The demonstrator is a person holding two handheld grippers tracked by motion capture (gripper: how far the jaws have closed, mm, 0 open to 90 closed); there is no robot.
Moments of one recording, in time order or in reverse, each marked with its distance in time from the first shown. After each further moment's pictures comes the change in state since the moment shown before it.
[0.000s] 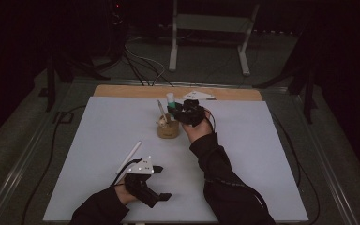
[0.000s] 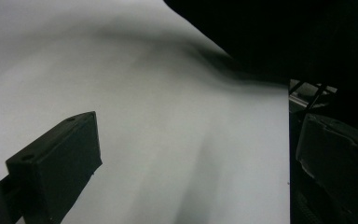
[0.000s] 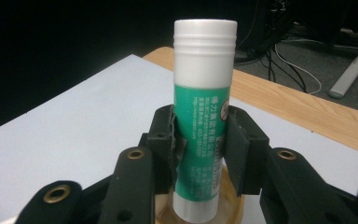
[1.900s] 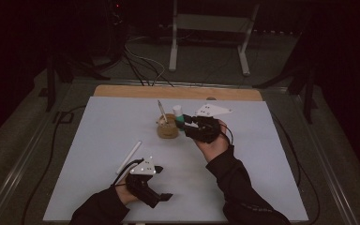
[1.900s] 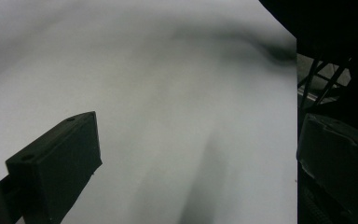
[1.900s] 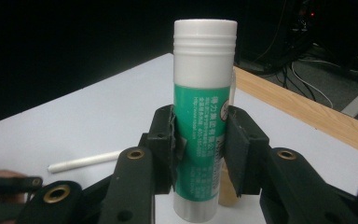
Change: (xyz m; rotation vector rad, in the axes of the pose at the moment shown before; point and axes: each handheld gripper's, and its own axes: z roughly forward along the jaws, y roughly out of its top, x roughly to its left) left arm -0.002 0.001 0.003 0.034 0.028 0.015; right arm 0.032 -0.009 -0.083 -0.029 0.078 -0.117
